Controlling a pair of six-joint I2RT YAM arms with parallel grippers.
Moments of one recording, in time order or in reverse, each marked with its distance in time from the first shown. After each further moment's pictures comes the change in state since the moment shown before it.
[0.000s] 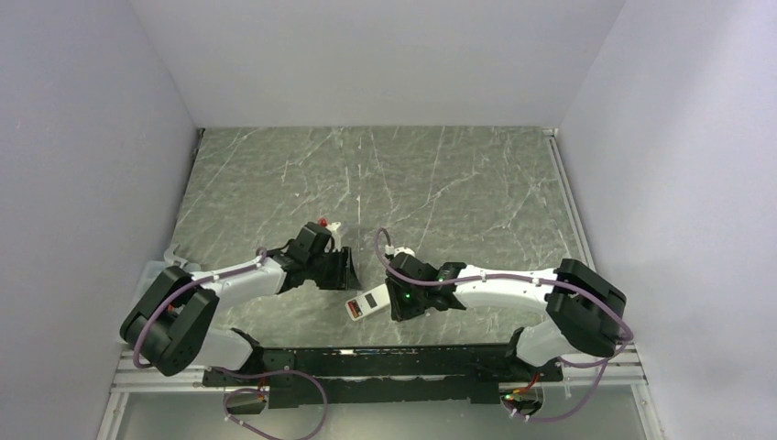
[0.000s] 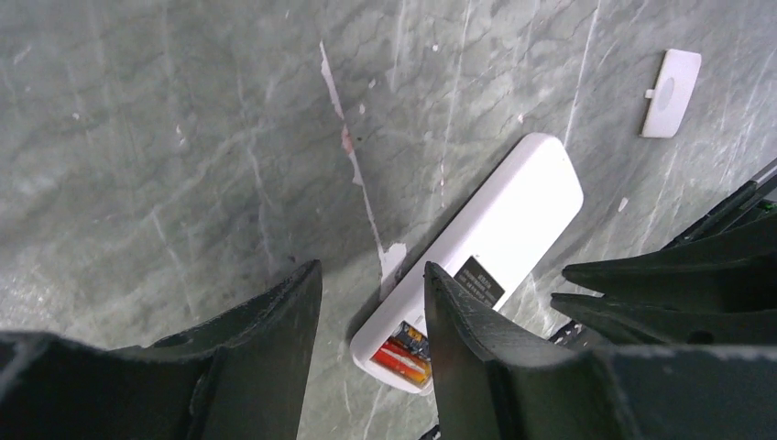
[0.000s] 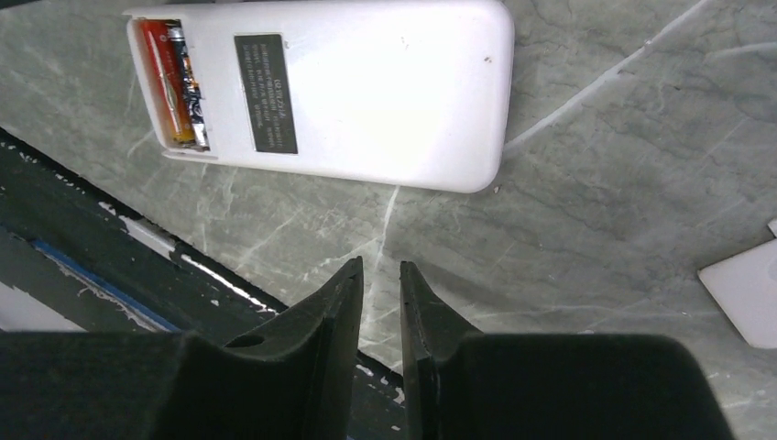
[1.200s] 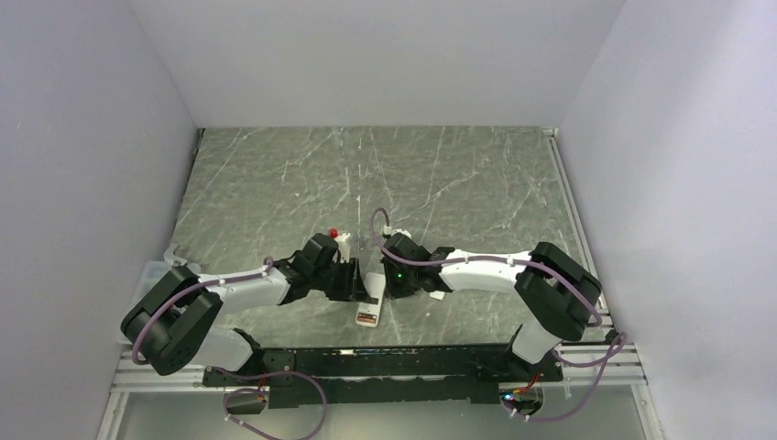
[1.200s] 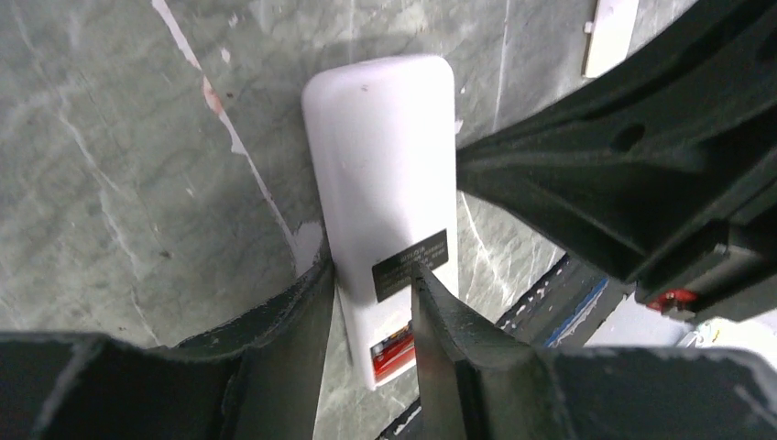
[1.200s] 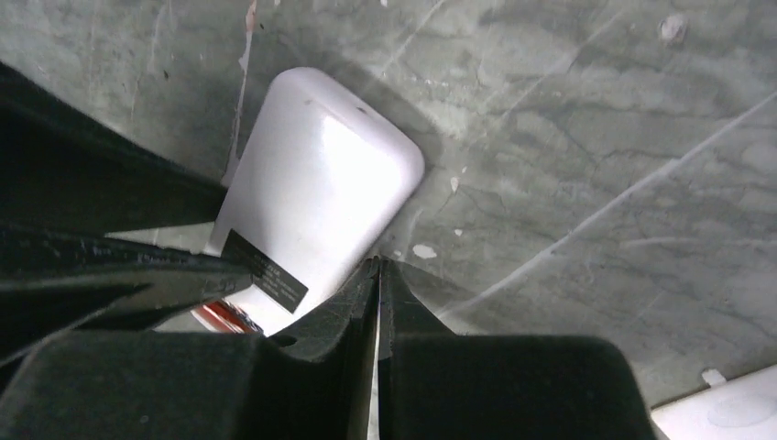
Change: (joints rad) left arm -0.094 0.029 -0.057 0.159 0.077 -0.071; right arm -0.113 0.161 0.071 0.134 0.002 -0.014
